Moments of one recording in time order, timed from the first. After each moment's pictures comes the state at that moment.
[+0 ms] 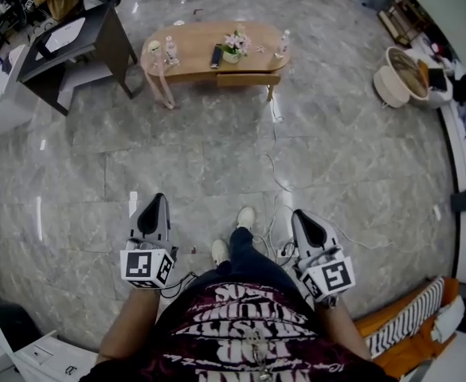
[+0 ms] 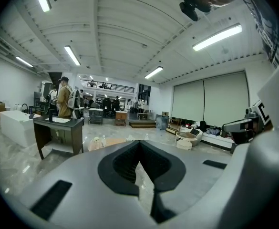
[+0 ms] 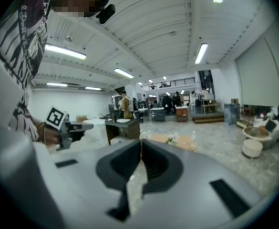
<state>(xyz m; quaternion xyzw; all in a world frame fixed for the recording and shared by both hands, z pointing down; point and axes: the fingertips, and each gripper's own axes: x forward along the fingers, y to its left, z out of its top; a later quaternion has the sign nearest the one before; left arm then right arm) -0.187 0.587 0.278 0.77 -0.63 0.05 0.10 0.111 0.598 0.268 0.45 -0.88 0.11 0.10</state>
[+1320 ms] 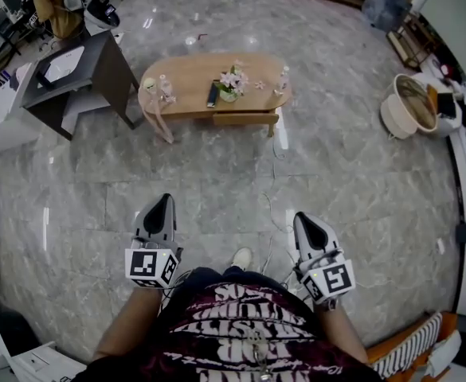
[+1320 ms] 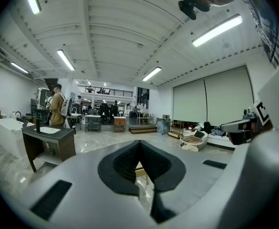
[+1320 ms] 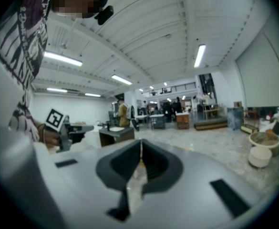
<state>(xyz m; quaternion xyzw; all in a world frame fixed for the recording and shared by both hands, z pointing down) -0.124 0.401 0.248 0.77 -0.63 0.05 0.07 0.167 0.409 0.252 0.44 -0.89 0.10 0.05</state>
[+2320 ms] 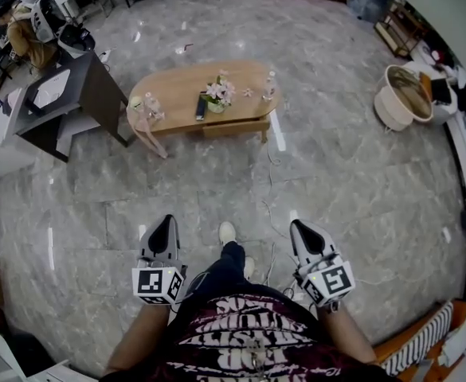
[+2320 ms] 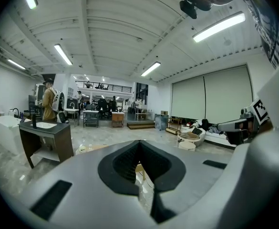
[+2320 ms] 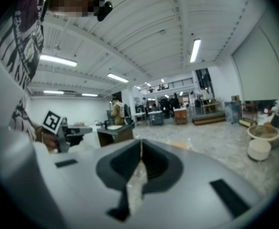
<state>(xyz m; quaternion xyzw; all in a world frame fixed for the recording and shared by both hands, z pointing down) -0.098 0.383 0.277 0.77 -0.62 0.07 0.09 0.185 0.384 0.277 0.44 -0.89 0.12 0.06</state>
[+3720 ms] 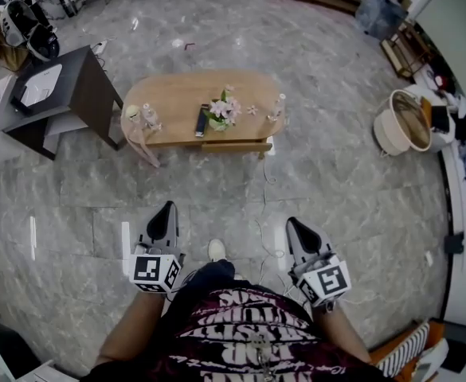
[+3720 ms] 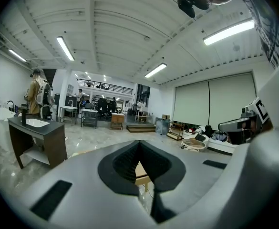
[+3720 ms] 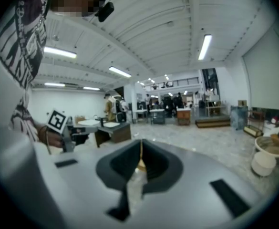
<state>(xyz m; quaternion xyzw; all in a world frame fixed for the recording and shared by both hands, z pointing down) -0.147 0.220 0.278 0.78 -0.62 0.03 0.10 0.124 0.232 0.258 0.43 -0.89 0.10 0.10</state>
